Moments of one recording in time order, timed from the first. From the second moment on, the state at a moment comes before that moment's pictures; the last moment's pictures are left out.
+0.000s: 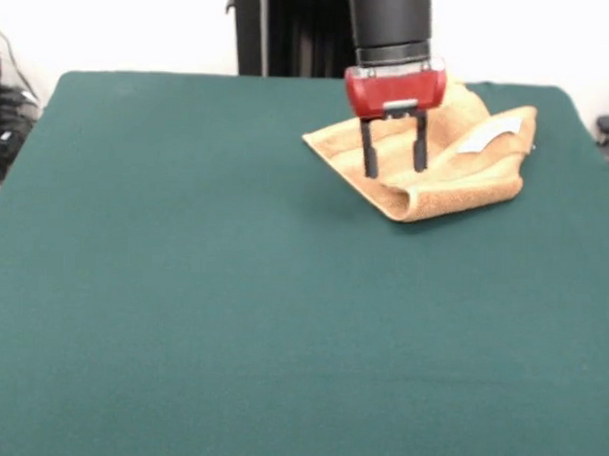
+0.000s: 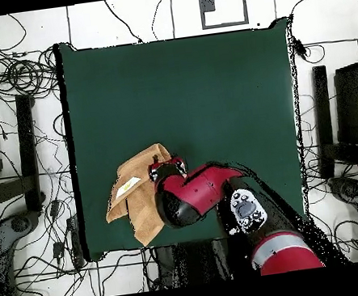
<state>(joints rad) -0.28 -0.60 0.18 1.88 -0.79 -0.10 2.24</state>
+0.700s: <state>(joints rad) -0.34 -0.53 0.23 1.84 -0.79 0.02 2.24</state>
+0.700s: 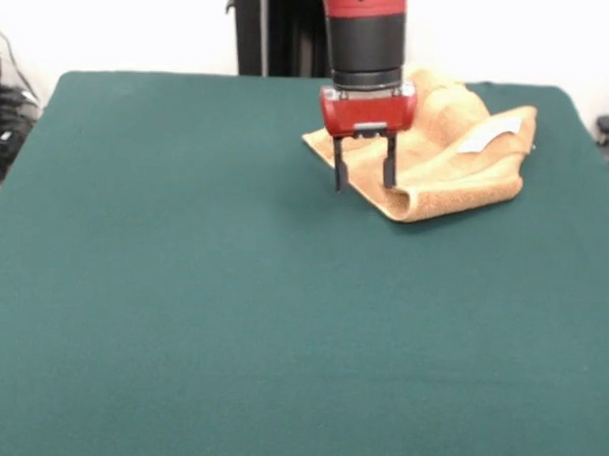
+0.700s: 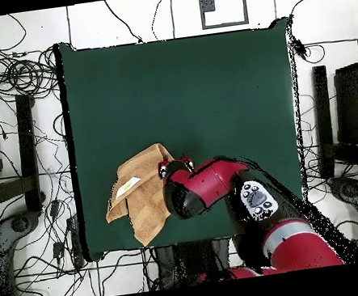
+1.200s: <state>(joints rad) -0.52 -0.45 0.40 1.84 -0.79 0.07 2.24</state>
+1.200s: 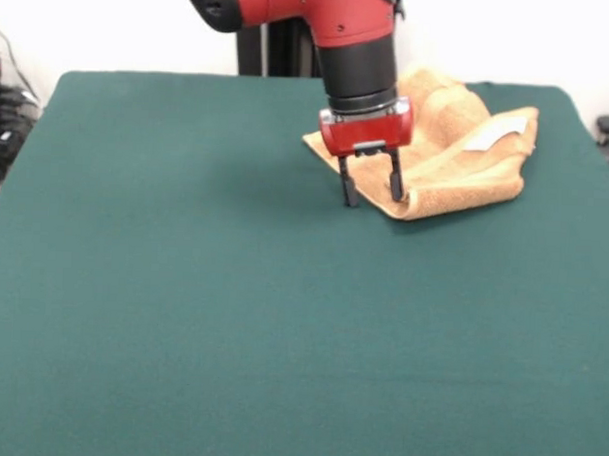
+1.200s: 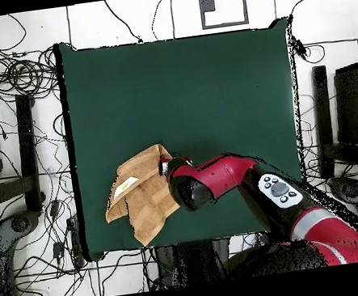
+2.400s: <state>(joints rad) -0.55 -0.61 0.50 1.86 -0.74 0.39 2.24</state>
